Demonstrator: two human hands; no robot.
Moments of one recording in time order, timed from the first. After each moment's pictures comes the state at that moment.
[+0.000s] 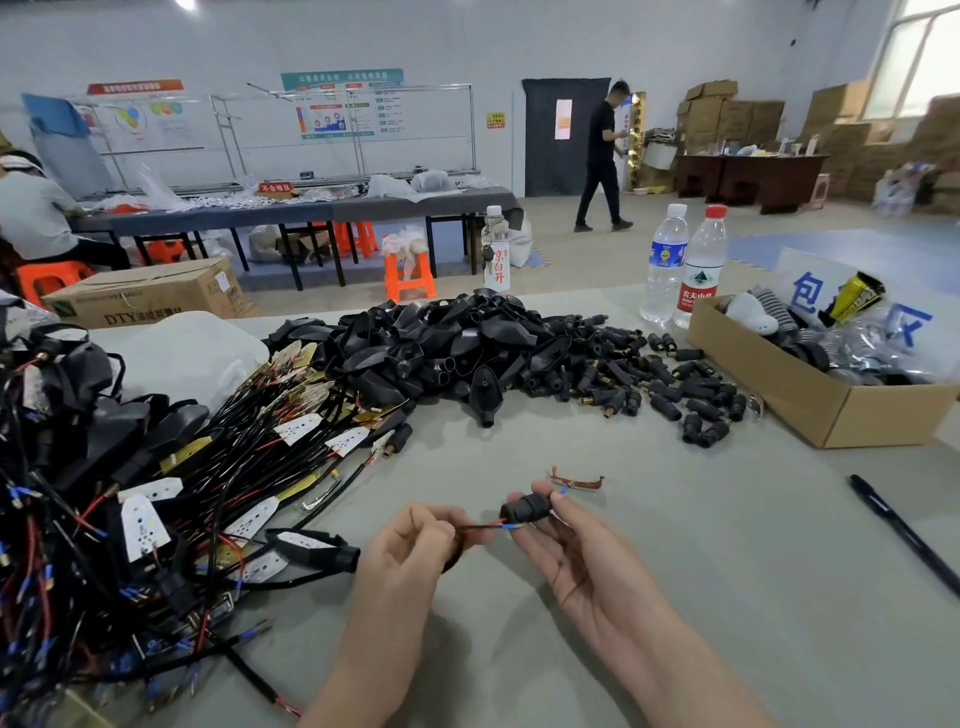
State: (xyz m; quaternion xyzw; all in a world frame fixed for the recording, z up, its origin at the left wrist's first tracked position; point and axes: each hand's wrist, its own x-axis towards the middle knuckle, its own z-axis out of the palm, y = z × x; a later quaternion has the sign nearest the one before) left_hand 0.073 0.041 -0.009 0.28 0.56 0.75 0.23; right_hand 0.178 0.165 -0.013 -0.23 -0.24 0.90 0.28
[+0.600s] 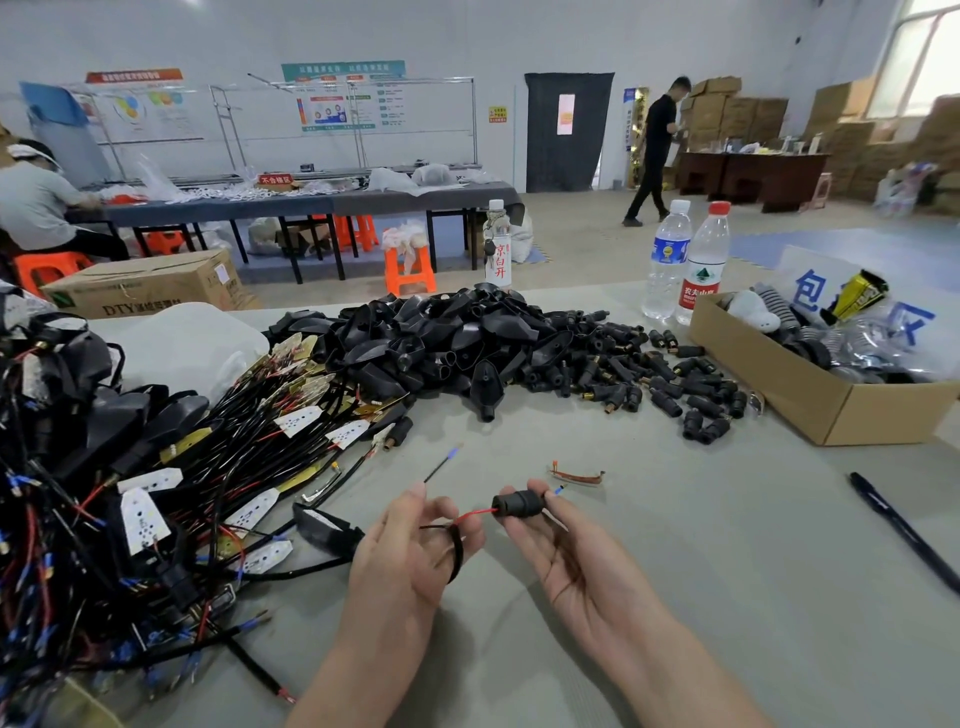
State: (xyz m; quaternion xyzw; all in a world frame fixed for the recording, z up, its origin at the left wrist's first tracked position) left_hand 0.071 0.049 -0.006 0.11 0.41 0.84 0.34; right_hand 0.175 0.157 -0.008 -0.23 -0.18 0.92 0.27
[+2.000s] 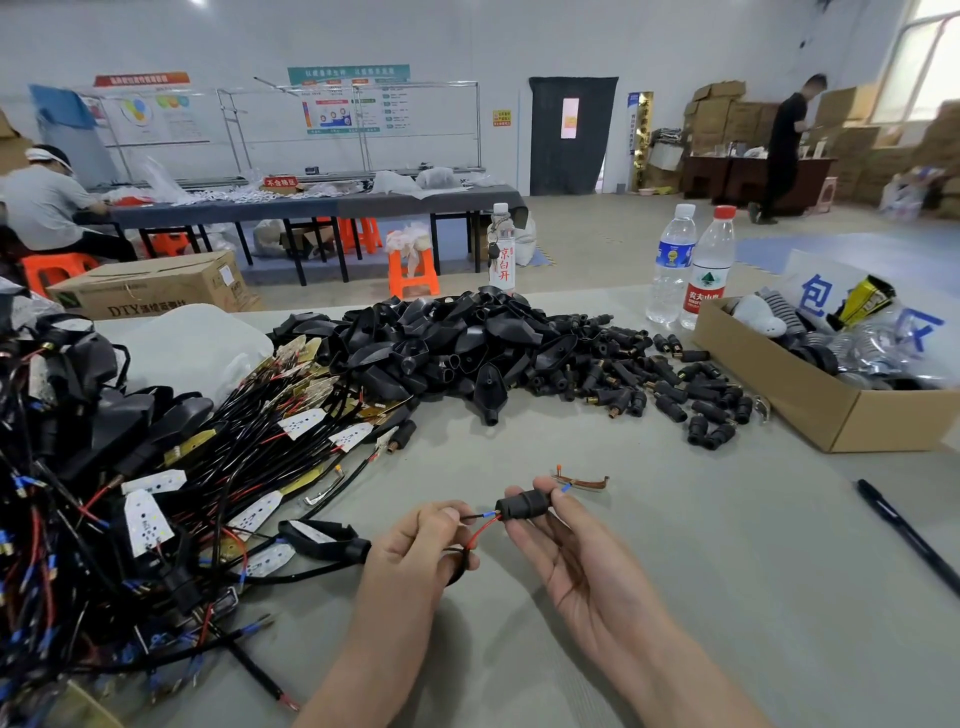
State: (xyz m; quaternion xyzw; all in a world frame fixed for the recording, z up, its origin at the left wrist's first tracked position) left_hand 0.070 0.047 -0.016 0.21 0.53 0.77 0.28; right_hand 0.176 0.157 -0.010 -0.21 -0.22 0.91 0.29
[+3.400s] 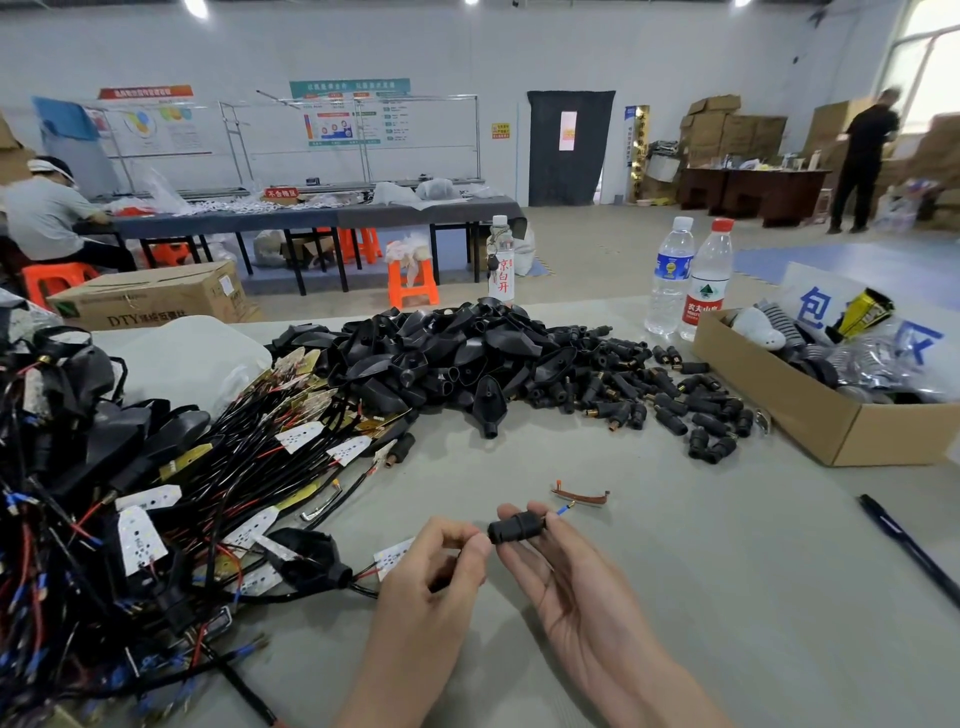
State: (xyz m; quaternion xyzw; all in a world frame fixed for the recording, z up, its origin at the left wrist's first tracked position) left_hand 0.077 0.045 -0.025 0.38 0.68 0.62 0.12; right_hand 0.171 0.146 -0.009 -0.22 -0.21 0.90 0.30
